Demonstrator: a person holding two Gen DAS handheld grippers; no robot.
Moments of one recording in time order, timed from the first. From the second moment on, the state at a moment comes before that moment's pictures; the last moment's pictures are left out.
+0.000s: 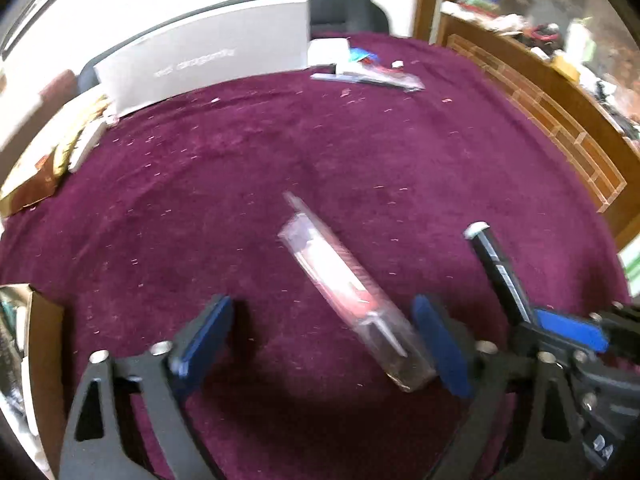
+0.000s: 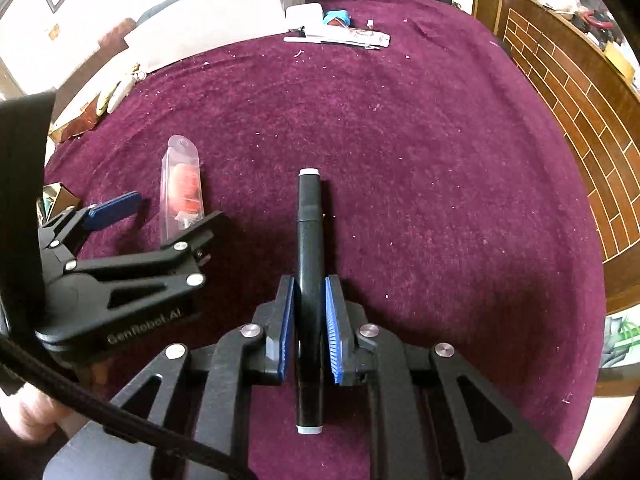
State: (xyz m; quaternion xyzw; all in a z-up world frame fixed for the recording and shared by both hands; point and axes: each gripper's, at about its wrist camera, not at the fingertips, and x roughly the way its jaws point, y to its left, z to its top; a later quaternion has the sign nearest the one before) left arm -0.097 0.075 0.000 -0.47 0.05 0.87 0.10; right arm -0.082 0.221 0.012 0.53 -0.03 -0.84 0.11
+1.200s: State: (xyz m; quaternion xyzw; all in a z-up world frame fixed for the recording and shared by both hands) left arm 0.077 -0.188 0.081 -0.38 -0.09 0.92 0.06; right arm -0.011 0.041 0.076 0.49 -0.12 -0.81 0.31
